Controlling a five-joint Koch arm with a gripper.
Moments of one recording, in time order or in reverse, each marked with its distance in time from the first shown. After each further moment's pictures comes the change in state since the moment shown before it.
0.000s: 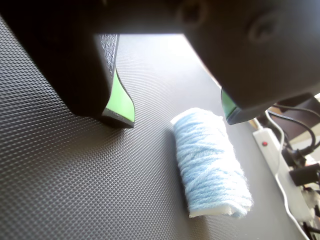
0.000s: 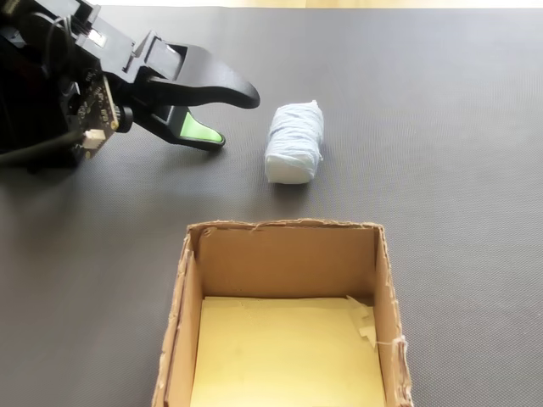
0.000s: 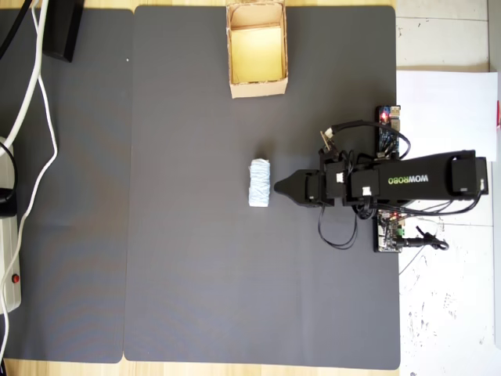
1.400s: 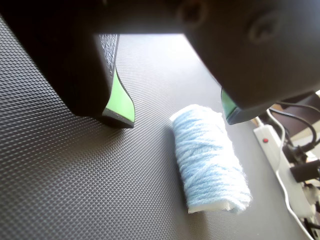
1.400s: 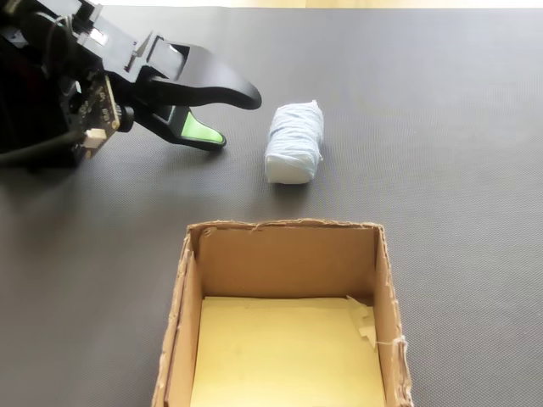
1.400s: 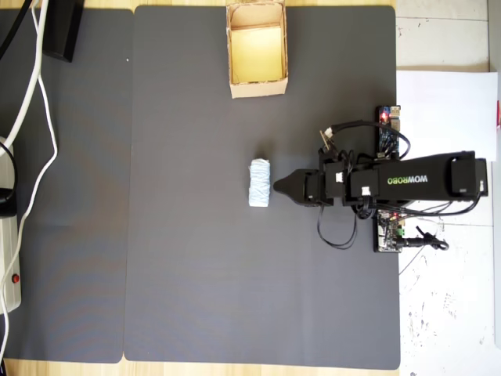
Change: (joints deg) arm 0.7 0.0 -1.9 -1.1 -0.3
